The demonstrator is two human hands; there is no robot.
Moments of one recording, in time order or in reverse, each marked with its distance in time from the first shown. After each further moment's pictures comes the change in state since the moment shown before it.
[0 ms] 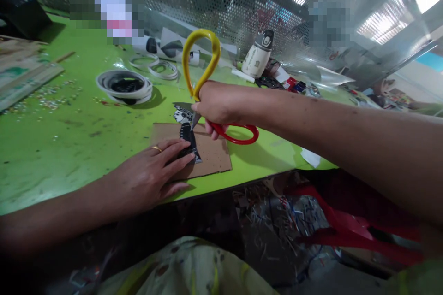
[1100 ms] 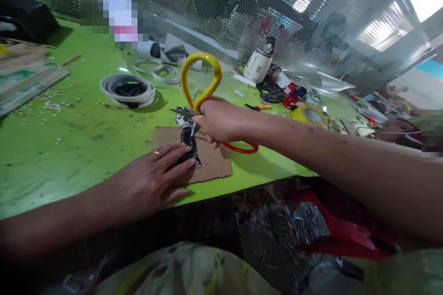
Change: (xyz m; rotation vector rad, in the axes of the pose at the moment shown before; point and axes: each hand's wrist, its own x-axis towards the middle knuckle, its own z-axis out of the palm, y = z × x) left_hand 0.000 0.001 -0.001 0.035 -0.017 -0.008; right_hand -0.004 0.000 0.007 -0.177 0.085 -0.085
